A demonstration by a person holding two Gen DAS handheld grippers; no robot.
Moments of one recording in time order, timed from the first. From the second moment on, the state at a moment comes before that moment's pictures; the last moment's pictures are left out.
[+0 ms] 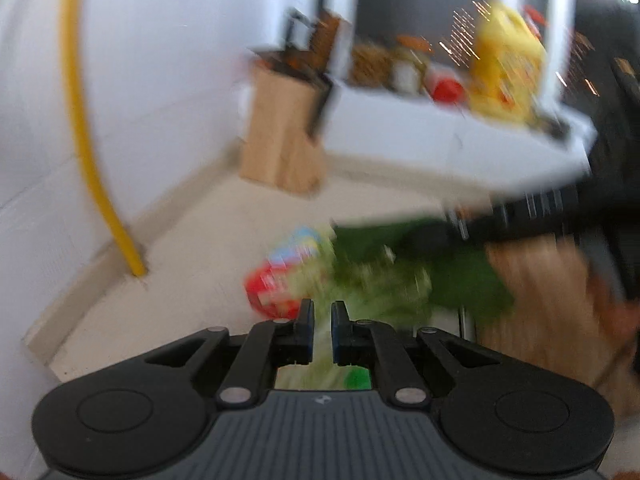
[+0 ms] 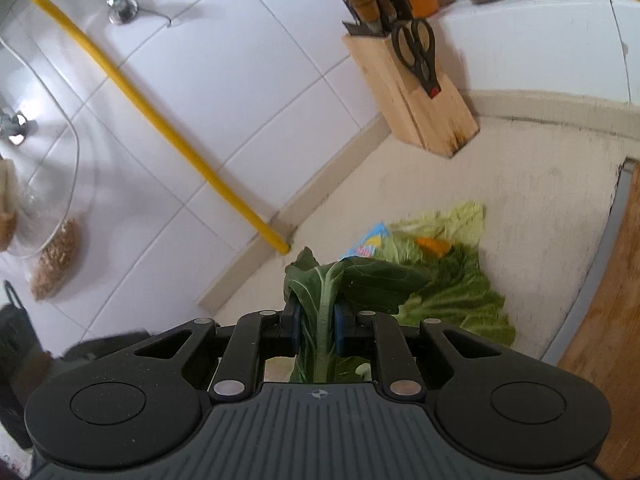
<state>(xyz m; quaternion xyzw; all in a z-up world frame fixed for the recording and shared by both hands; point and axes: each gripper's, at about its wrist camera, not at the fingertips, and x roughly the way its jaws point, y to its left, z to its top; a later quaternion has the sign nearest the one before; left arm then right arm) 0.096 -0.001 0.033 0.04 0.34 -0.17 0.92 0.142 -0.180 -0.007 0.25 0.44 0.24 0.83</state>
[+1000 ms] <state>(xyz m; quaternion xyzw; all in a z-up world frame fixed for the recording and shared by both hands) 0.141 -0.002 -0.012 0.04 0.42 -0.16 0.89 0.134 -0.189 -0.037 0.27 0.48 0.23 0.80</state>
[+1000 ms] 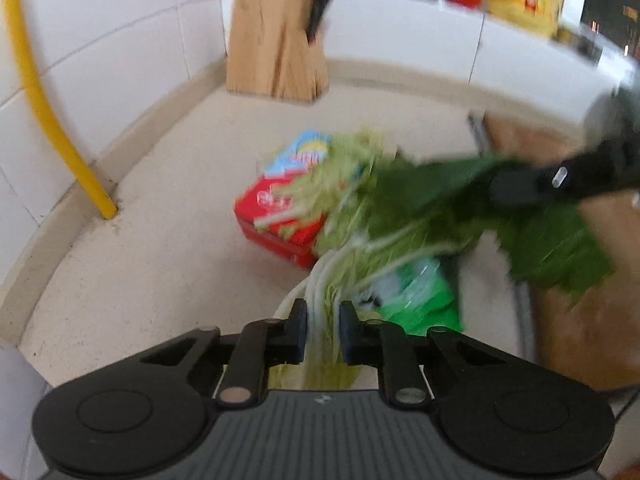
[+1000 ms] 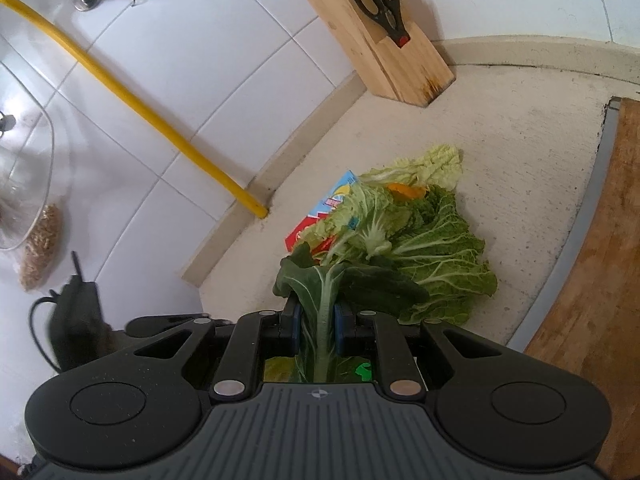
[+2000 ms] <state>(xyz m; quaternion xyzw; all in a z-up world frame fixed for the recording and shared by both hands) 0.081 0.046 0.016 -0.04 0.37 -0.12 0.92 0.129 -0.116 0.000 0.23 0.46 0.29 0.80</state>
